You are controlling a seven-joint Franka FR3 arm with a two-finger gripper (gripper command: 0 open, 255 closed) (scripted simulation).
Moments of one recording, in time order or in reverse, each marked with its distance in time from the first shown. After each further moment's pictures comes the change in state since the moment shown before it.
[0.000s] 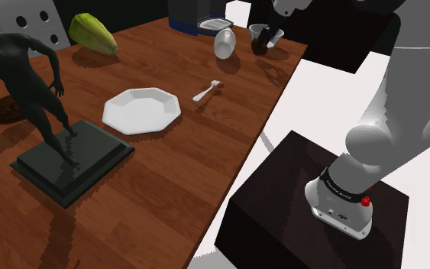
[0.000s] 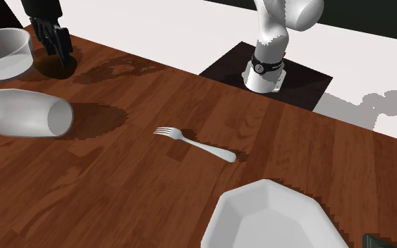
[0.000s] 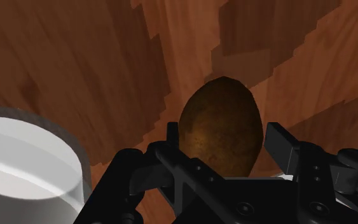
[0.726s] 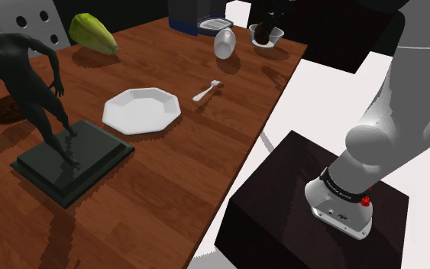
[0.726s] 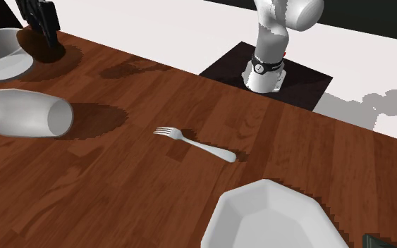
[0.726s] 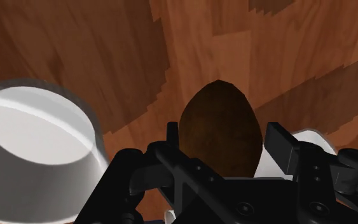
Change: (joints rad) arm -0.003 -0.028 -0.011 0.104 -0.028 -0.128 0.039
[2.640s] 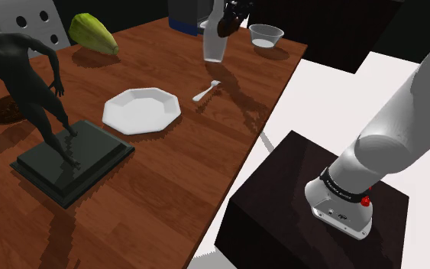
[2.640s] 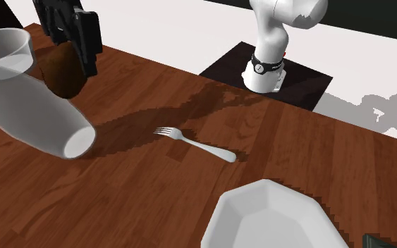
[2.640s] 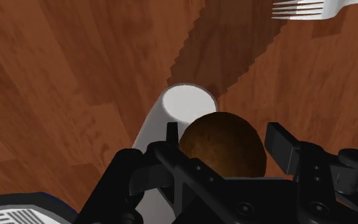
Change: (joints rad) arm 0.269 -0.307 0.150 -0.289 -0.177 0.082 0.460
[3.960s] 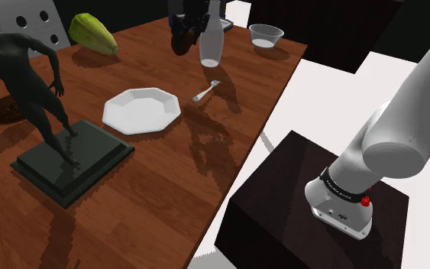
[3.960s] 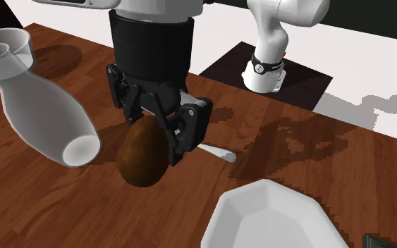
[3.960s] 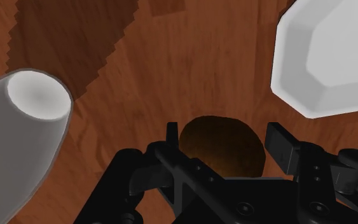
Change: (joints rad) arm 0.202 0.021 0.187 -0.028 -0.129 0.090 0.436
